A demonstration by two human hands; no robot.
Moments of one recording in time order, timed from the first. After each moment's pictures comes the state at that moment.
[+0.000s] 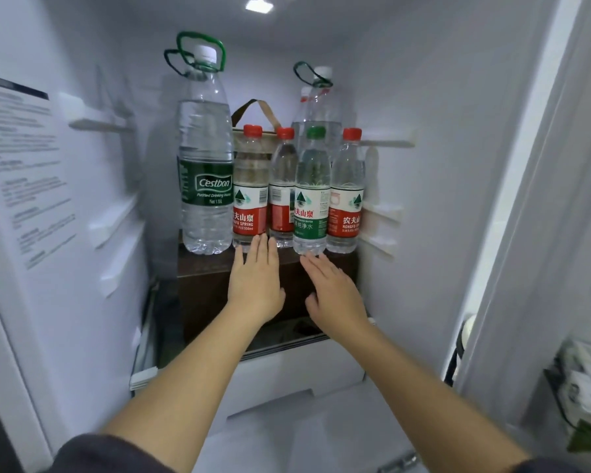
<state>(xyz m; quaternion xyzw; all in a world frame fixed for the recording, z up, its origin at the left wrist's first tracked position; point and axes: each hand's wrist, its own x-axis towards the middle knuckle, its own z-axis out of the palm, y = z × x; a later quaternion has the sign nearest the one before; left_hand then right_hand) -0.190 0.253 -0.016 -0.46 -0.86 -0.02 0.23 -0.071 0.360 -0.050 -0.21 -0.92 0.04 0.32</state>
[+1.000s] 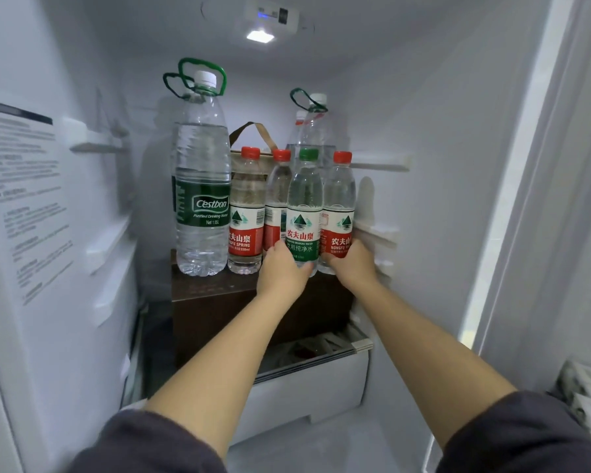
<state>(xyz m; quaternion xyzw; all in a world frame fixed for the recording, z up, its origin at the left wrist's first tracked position) -0.177 0.301 0.025 -0.40 -0.78 -0.48 0.03 -0.092 0.414 0.028 -0.39 -0.76 0.32 0.42</state>
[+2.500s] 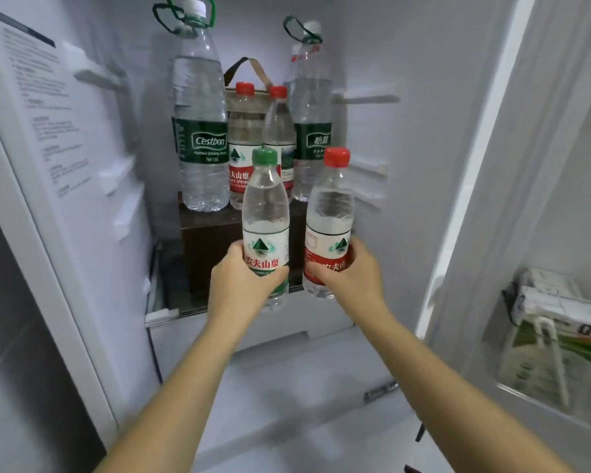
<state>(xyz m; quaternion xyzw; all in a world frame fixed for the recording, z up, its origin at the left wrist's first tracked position) -0.123 0.165 -0.050 -0.34 -0.76 -0.56 0.03 0.006 0.283 -0.049 -0.26 -0.72 0.43 0.47</state>
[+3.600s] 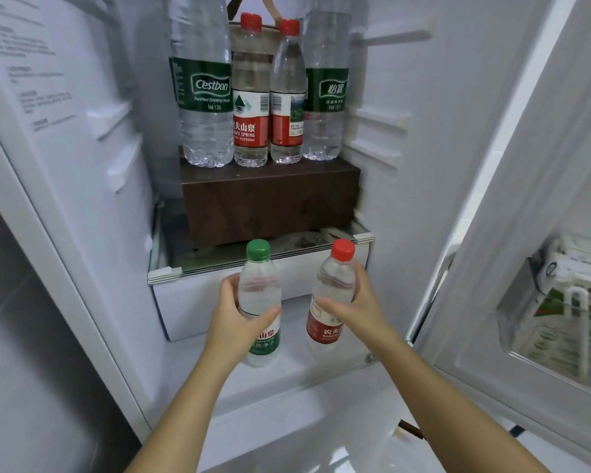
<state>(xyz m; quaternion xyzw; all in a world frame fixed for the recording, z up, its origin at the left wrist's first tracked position) -0.128 0.133 -0.176 -0.32 -0.71 -0.62 -0.14 0.023 0.299 -0.165 -0.24 -0.73 0.56 0.31</state>
